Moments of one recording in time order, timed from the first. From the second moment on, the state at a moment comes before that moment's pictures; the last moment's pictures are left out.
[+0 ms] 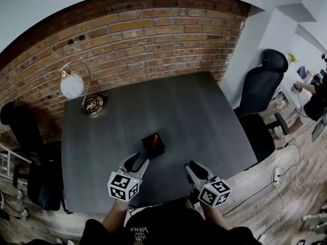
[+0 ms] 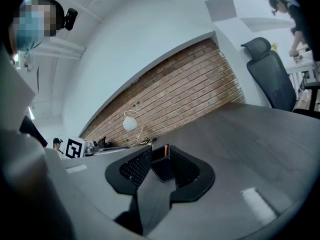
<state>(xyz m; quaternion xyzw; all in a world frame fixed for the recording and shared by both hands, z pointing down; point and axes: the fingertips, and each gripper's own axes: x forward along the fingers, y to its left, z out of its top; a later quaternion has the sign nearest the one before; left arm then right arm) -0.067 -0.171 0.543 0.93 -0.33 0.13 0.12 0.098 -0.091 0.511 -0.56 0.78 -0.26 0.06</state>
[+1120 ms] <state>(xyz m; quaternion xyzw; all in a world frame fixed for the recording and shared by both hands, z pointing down) -0.007 -0.245 0.599 0.82 -0.42 0.36 0.13 0.169 -0.160 0.533 -0.40 0.87 -0.29 0.00</state>
